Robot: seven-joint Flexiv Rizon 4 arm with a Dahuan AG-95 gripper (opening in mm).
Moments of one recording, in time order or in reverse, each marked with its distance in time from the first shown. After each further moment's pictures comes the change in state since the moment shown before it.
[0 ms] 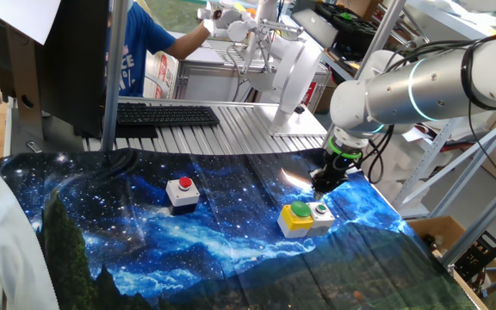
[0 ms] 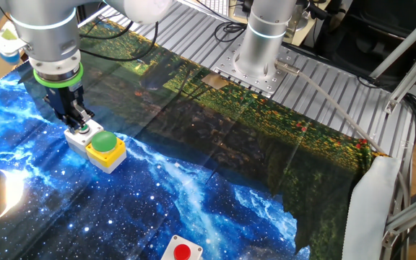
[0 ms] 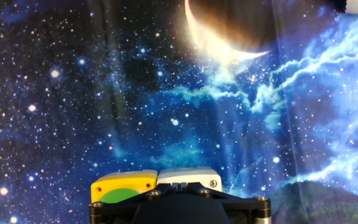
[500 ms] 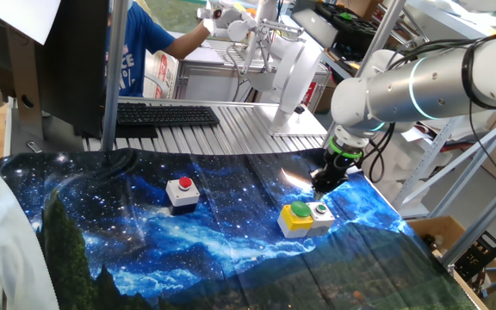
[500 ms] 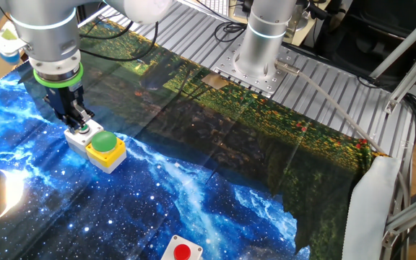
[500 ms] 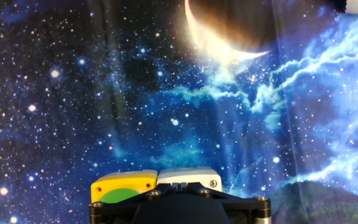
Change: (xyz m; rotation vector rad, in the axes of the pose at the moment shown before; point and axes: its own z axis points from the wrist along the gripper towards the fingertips) arm 0.001 0.002 -0.004 -0.004 0.013 -0.019
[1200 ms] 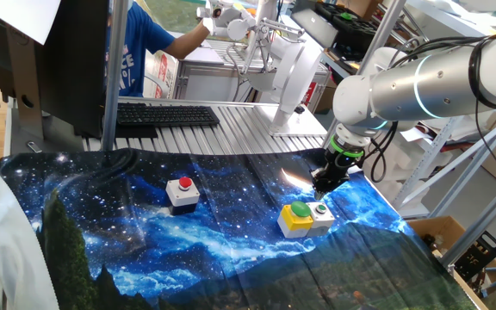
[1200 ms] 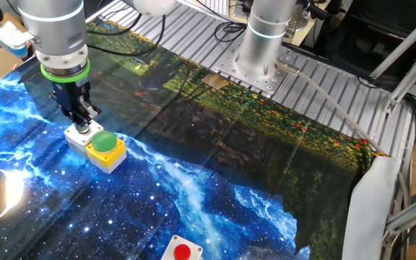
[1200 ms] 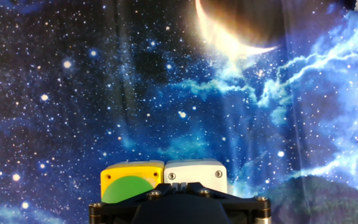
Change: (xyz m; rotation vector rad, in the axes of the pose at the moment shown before) arm 0.003 0.003 -0.004 0.007 -0.003 0.029
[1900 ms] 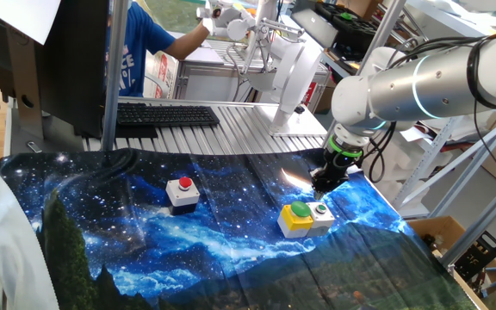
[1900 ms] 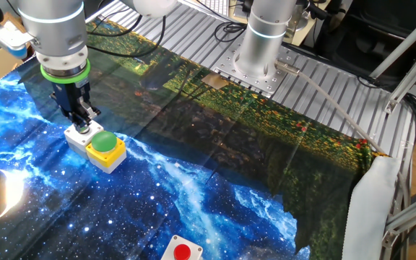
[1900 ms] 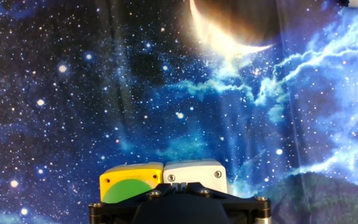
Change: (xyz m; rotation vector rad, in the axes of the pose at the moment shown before) arm 0.000 0.000 0.001 0.004 0.003 0.005
